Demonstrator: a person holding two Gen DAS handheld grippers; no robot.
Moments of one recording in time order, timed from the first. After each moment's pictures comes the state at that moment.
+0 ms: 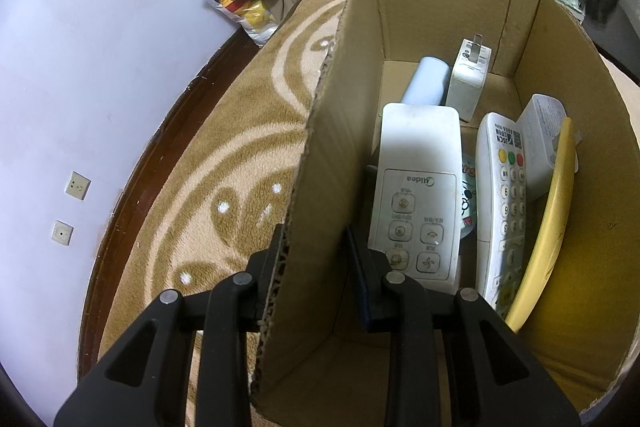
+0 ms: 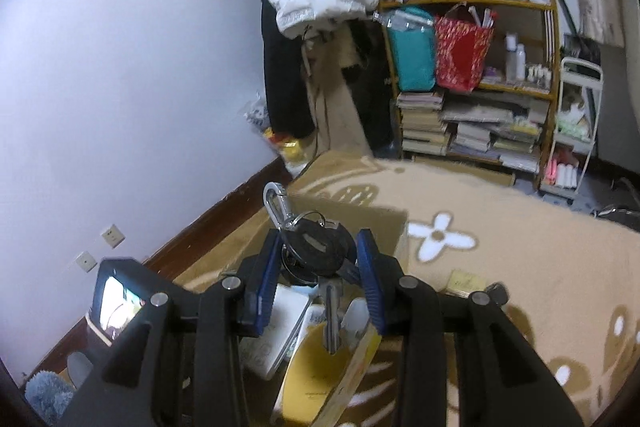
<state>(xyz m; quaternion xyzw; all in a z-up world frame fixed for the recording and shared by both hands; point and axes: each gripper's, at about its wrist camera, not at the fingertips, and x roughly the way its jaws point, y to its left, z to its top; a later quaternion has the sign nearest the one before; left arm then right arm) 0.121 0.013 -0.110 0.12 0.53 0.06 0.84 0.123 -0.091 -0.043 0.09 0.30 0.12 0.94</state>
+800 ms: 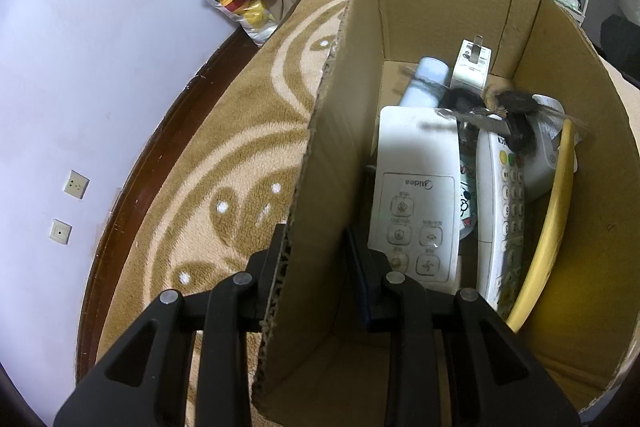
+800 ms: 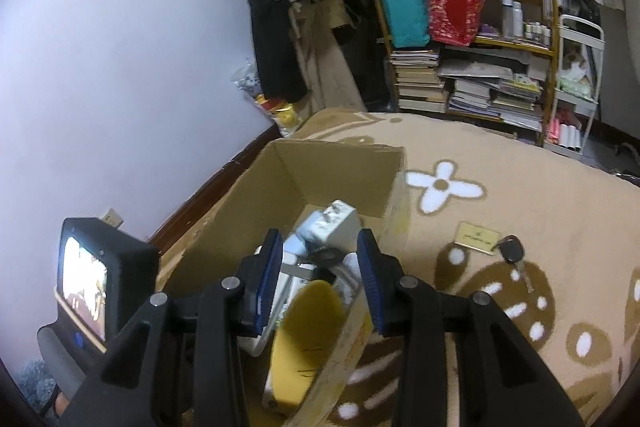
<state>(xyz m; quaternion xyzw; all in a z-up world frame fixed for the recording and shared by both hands) 0.120 0.015 -0.109 0.11 0.53 0.06 0.84 0.130 -0.104 -0.083 0.11 0.36 0.11 0.92</state>
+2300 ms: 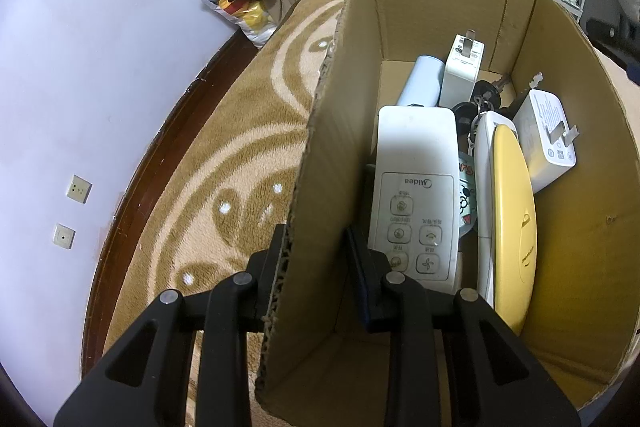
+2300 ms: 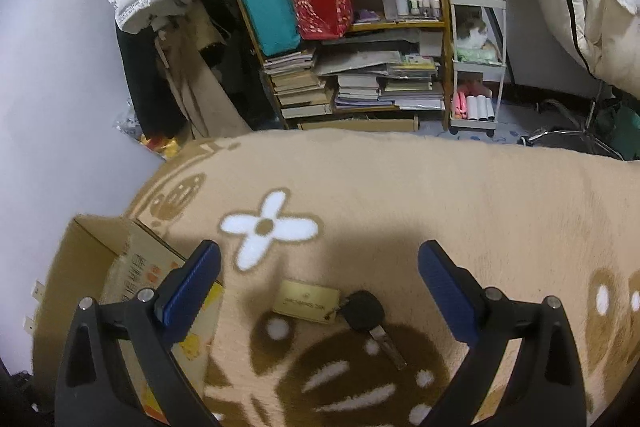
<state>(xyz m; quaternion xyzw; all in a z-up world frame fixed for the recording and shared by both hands) 0.118 0.015 -0.104 0.12 0.53 0.05 0.84 0.196 -0.228 -0.134 0.15 0.36 -0.07 0.92</state>
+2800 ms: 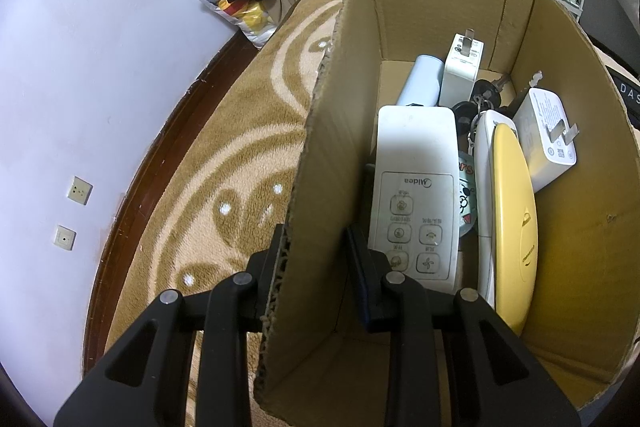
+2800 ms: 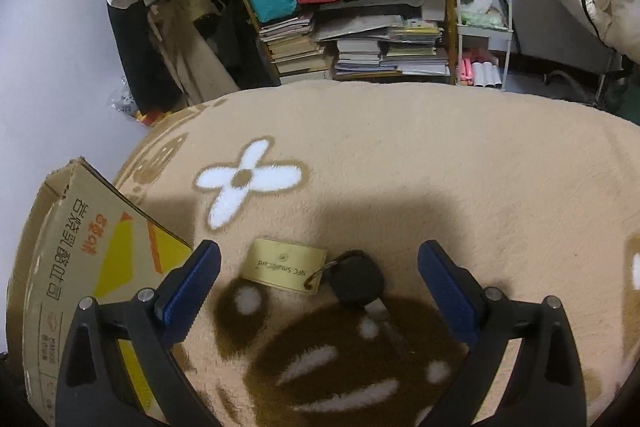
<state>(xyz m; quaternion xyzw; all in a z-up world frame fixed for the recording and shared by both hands) 0.118 0.015 -0.104 0.12 0.53 0.05 0.84 0.201 -0.236 -0.182 0.16 0.40 -0.05 0.90</state>
